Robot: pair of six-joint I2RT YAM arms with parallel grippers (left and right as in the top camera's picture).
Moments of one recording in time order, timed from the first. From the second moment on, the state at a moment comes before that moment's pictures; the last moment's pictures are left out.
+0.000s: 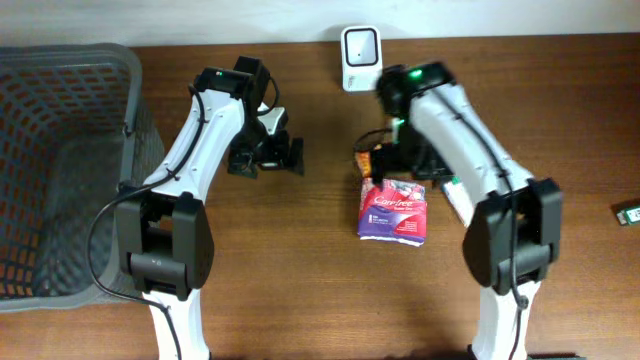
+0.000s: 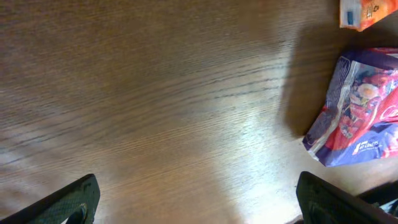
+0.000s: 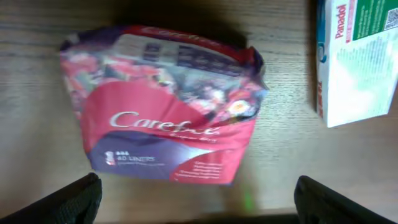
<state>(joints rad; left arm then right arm) -0.25 2.13 1.87 -1.34 0.30 -0.11 0.29 2.11 1.89 -1.57 -0.04 0.31</state>
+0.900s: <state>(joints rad) -0.25 2.13 1.87 -1.35 0.30 -0.11 0.31 2.08 1.57 -1.30 -0.09 0.36</state>
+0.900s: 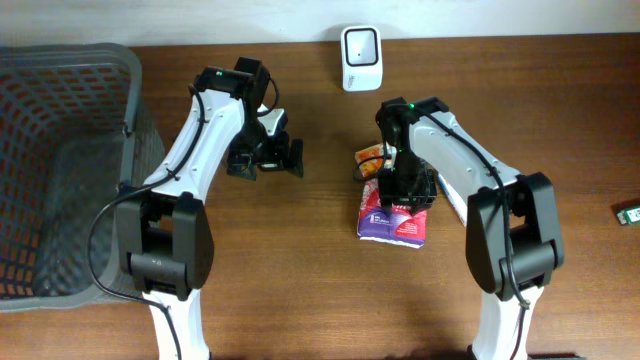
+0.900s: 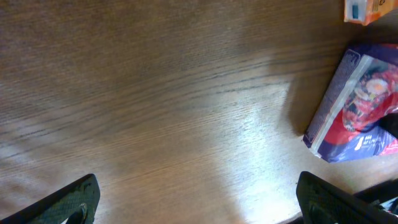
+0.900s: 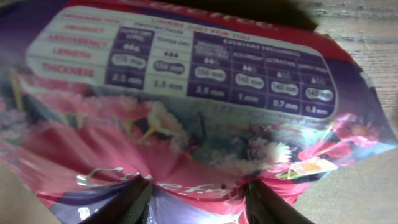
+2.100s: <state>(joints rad) -0.25 2.13 1.87 -1.35 0.30 -0.11 0.02 2.11 1.68 -1.44 -0.53 0.02</state>
